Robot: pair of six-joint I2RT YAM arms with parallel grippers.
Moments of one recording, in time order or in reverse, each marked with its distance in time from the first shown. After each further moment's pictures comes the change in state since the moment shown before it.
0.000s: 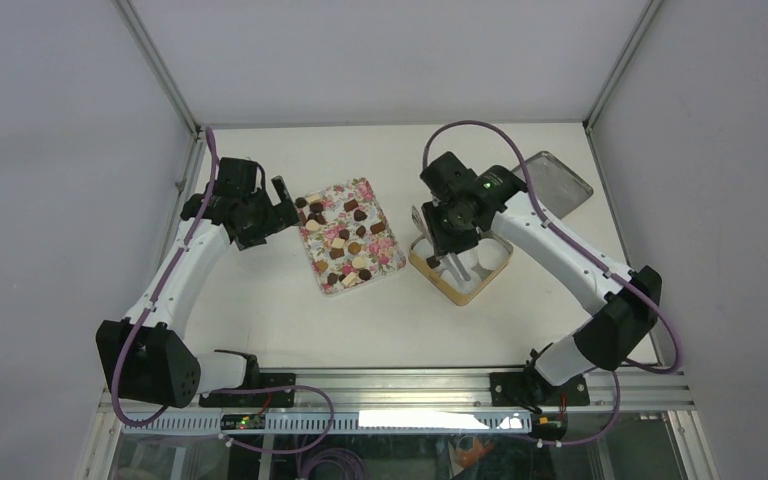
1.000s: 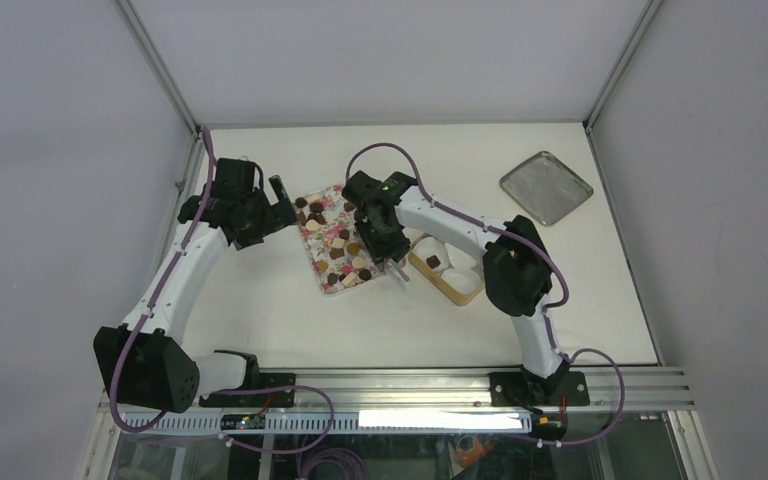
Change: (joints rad) left arm 0.000 -0.023 0.000 -0.002 -0.023 0.001; right arm 0.182 0.533 0.309 0.084 -0.045 -0.021
